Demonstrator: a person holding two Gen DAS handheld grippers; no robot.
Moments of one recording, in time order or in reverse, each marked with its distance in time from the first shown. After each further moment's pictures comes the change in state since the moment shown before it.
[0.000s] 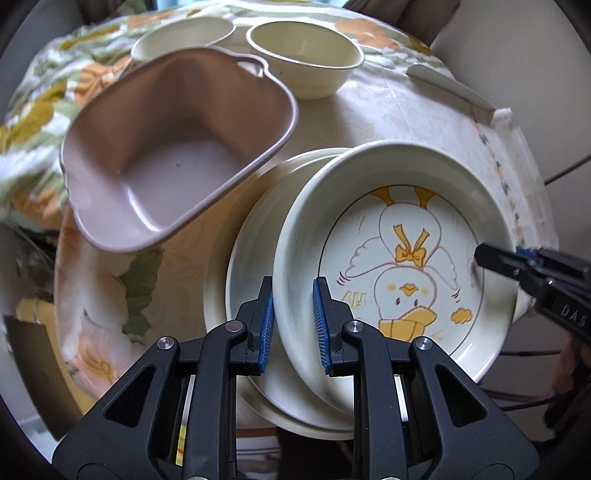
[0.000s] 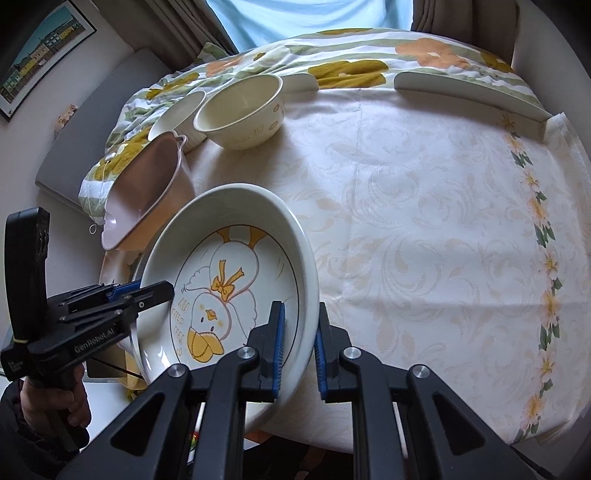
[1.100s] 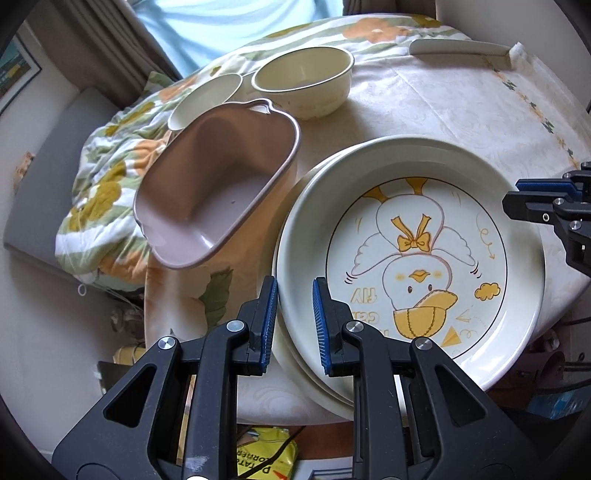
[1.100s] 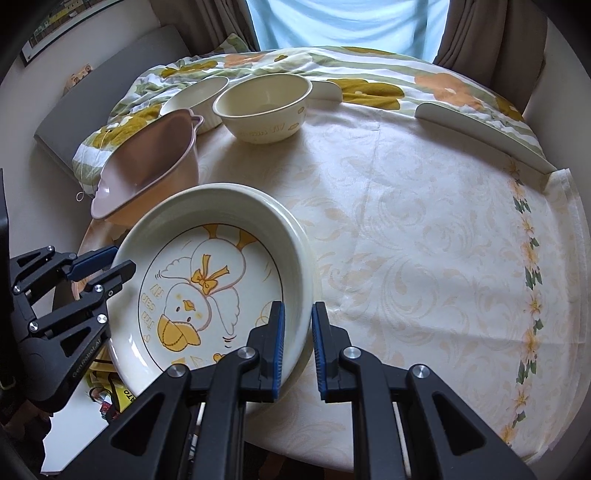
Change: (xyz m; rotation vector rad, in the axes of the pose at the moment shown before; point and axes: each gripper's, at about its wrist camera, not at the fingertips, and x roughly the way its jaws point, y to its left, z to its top) left arm -0.012 -0.036 -0.020 0.218 -0.111 0.379; right arm 0.006 0.023 -0.006 -0.154 -0.035 -0.094
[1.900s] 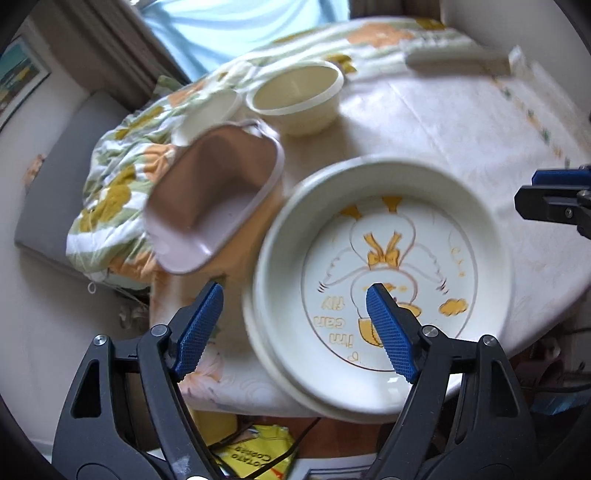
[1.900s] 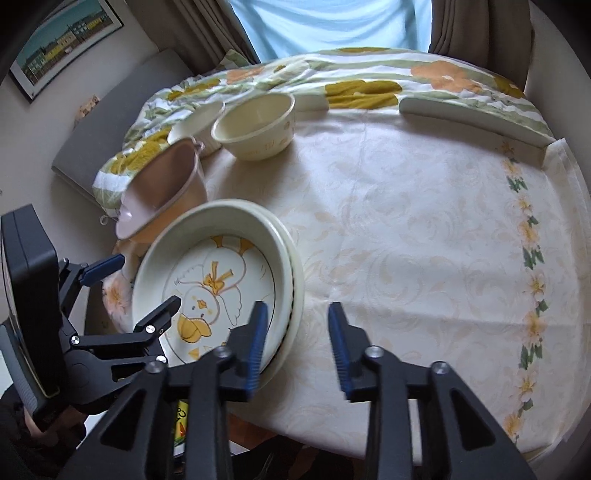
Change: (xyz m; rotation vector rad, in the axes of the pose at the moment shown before) left arm -0.030 -0.016 0.011 -0.031 -0.019 0.045; right arm -0.037 -0.037 -0.003 0.085 -0.040 0.137
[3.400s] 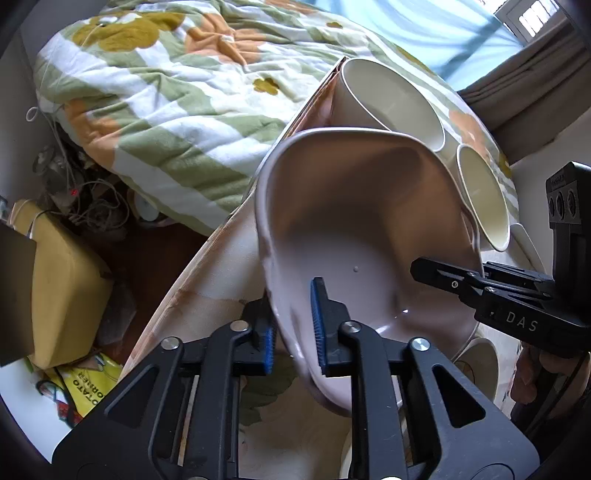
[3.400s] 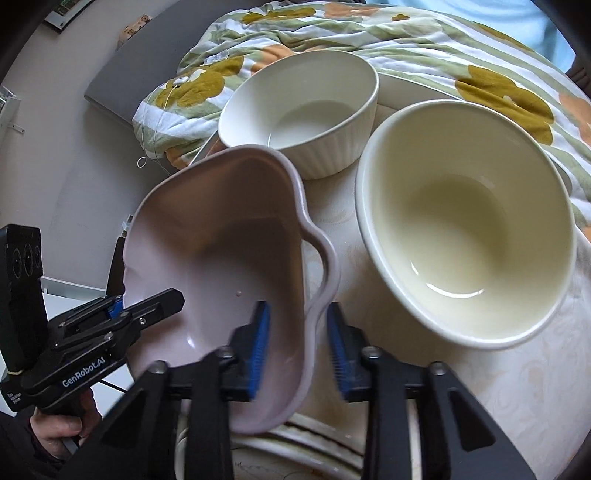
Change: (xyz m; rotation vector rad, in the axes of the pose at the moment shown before) left arm 0.138 0.175 0.011 -0.712 0.153 -0.352; right arm 0.181 0.109 0.152 -0.285 0.308 0.198
